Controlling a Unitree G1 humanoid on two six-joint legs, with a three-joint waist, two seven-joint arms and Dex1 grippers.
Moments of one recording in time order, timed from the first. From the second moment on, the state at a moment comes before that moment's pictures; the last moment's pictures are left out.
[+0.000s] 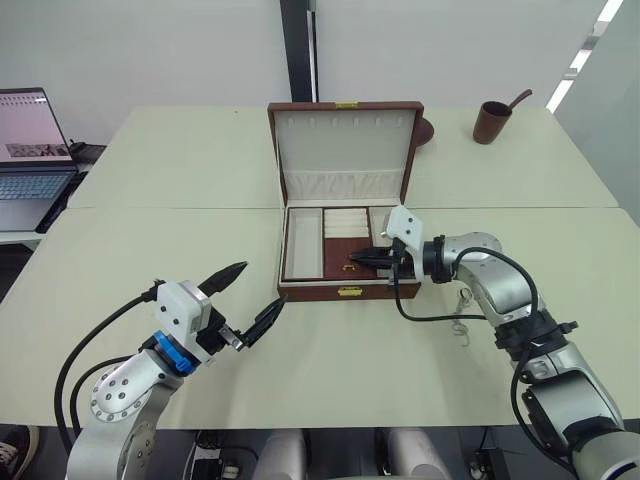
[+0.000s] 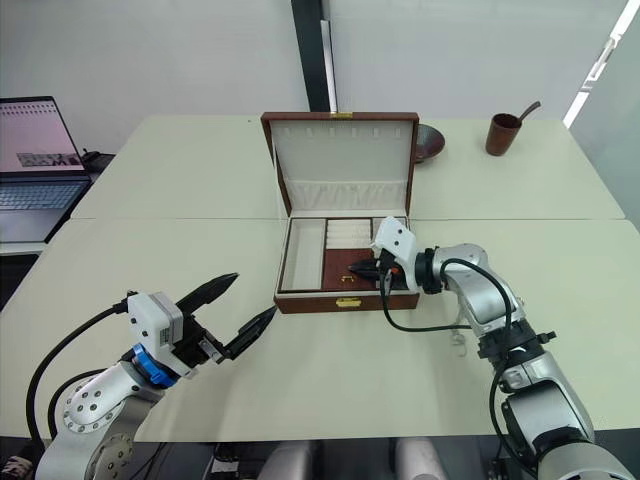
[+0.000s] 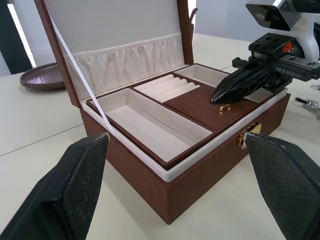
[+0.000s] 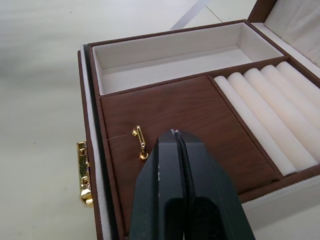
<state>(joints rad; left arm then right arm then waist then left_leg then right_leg) 0.22 0.48 0.18 -0.48 -0.45 0.11 -0.67 -0.67 -0.43 0.28 0.14 0.16 0.39 1.03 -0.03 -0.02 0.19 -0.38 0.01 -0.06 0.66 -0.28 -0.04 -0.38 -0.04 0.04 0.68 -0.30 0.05</state>
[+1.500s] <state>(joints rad) 0.15 0.74 0.59 0.05 -0.50 0.17 -0.82 -0.13 -0.81 -0.45 0.47 0.37 0.15 0.90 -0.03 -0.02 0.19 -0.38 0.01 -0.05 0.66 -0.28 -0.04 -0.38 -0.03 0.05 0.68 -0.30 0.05</state>
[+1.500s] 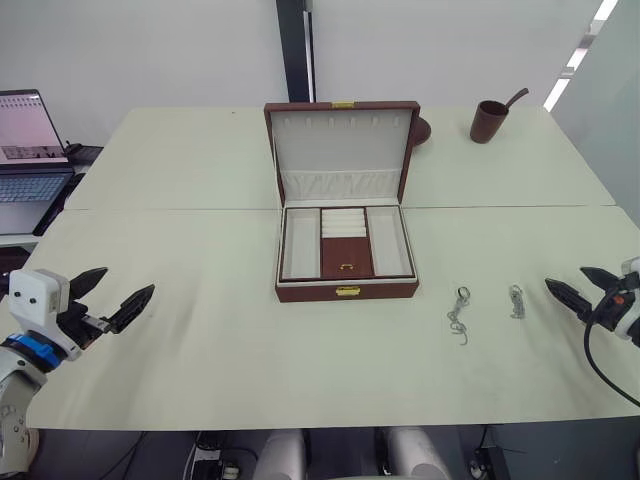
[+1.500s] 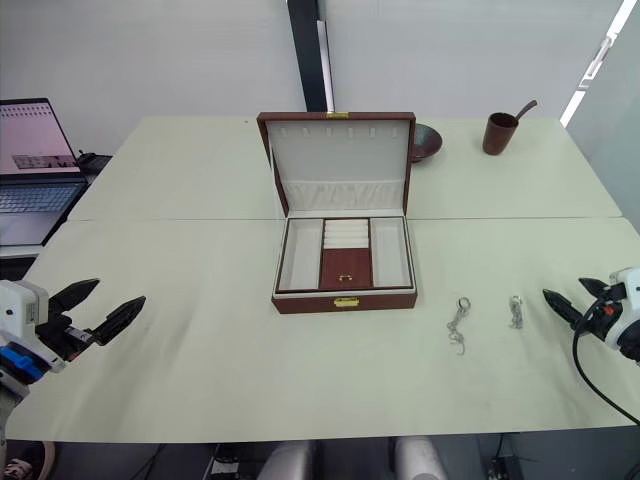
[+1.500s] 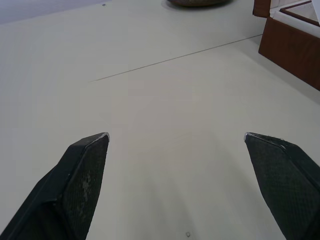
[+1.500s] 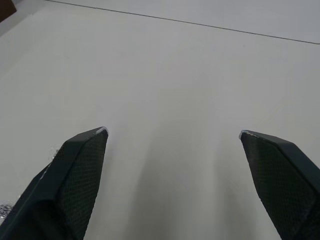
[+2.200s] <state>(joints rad) 0.20 0.71 0.55 -0.15 -0.51 0.19 -0.82 -0.06 -0.78 -0.47 0.38 0.43 0.17 0.87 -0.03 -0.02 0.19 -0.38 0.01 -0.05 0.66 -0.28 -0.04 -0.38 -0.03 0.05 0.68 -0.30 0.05</state>
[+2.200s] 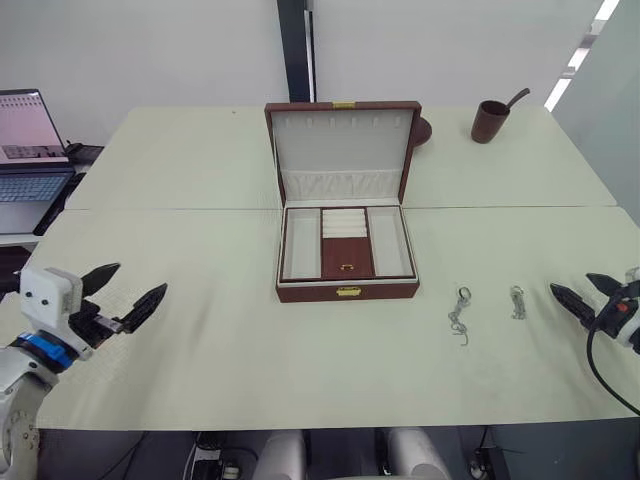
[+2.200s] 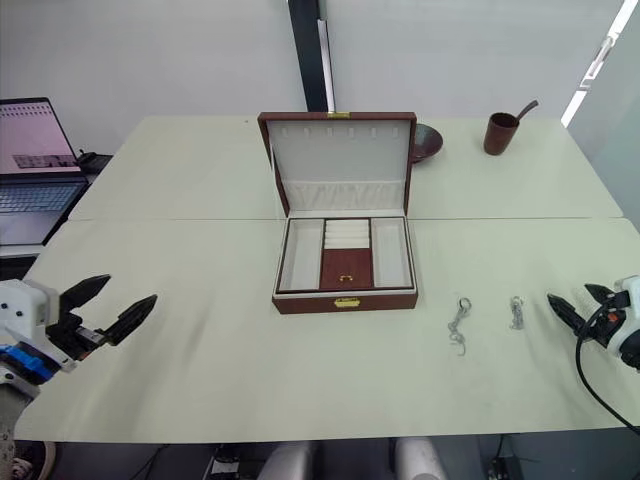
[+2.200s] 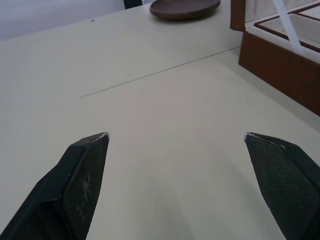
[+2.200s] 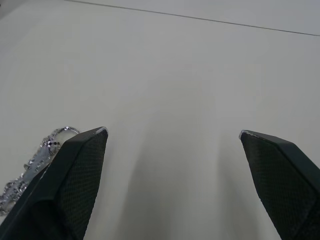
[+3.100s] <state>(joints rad) 0.32 0.68 0.17 -0.35 -0.45 -0.11 -1.17 0.15 -0.54 -0.38 -0.05 0.37 0.27 0.59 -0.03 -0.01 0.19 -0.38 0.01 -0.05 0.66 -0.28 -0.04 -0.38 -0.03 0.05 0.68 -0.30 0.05</state>
